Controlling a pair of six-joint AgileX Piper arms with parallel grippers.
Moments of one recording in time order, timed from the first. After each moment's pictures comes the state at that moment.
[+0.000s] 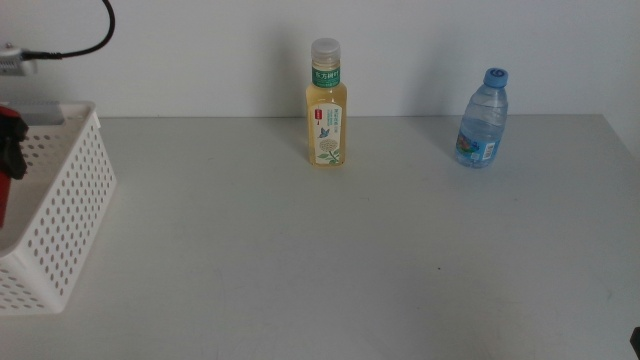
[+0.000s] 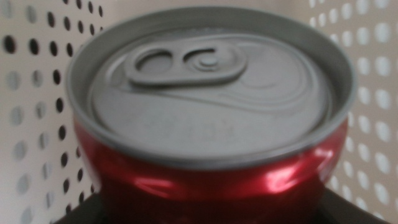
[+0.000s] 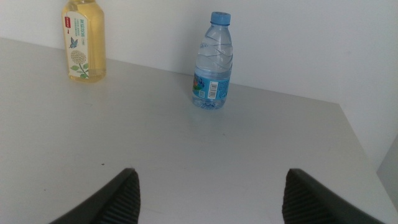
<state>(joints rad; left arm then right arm) 0.33 1.89 -1.67 -0.08 1.16 0.37 0.10 -0.01 0.03 0.16 0.18 -0.28</state>
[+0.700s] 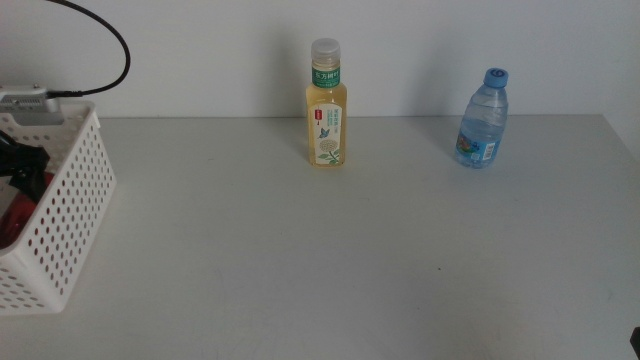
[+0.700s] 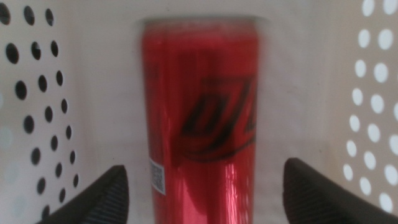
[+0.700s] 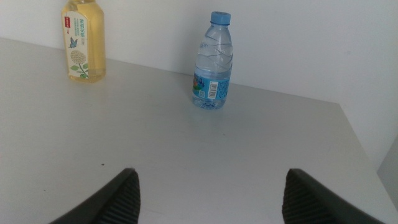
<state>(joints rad) 0.33 2.04 -1.68 -0.08 1.14 0.36 0.10 -0.01 0.03 0.16 0.18 -0.28</state>
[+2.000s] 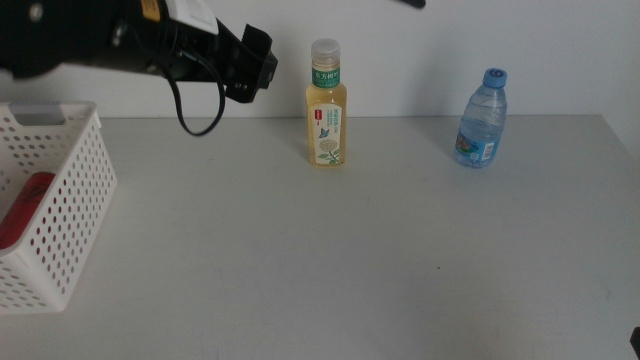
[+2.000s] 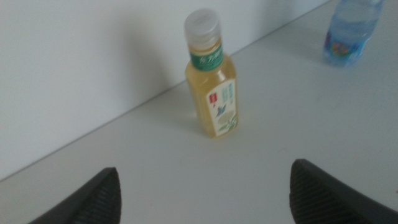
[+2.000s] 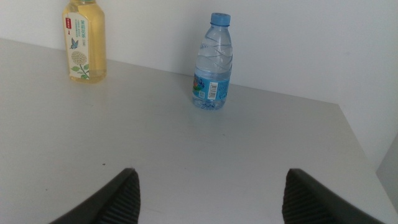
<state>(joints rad) -0.51 1.38 -1.33 0.16 0.60 -0.03 0.10 -0.01 0.03 0.16 0.18 -0.28</state>
